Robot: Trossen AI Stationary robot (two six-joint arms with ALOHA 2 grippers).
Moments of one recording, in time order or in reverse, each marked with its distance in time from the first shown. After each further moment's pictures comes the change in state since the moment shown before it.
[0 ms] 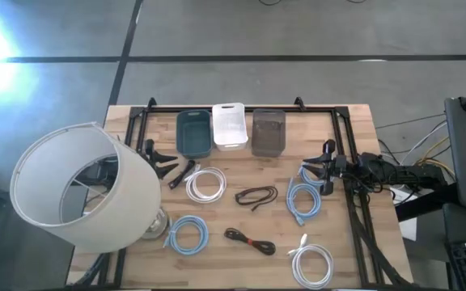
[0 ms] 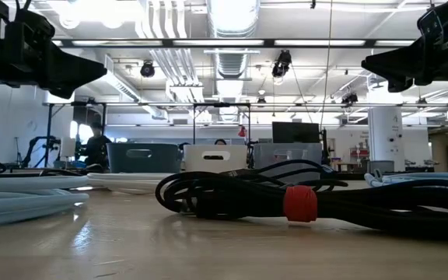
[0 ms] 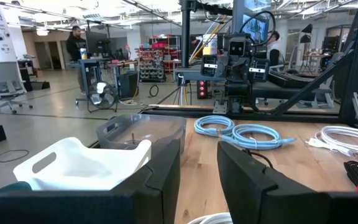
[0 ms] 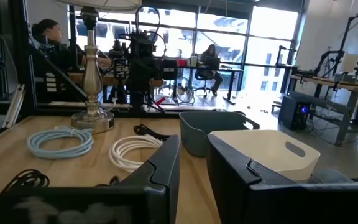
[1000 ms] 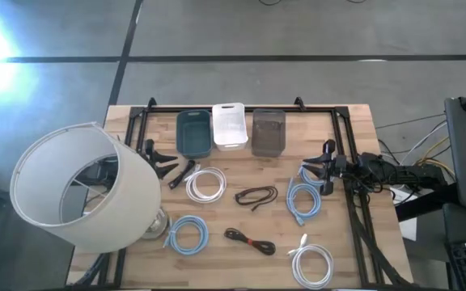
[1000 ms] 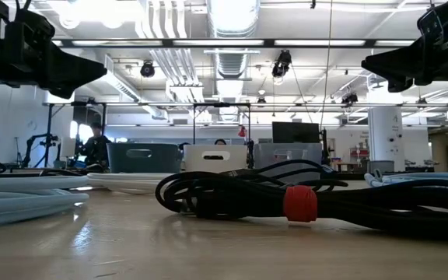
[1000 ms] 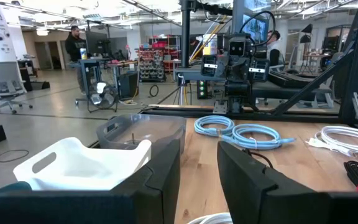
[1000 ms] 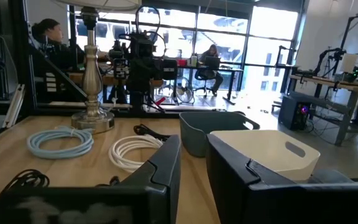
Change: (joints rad) left arm 0.000 0.000 0.000 0.000 0.000 0.000; right arm 0.000 0.000 0.000 0.000 0.000 0.000
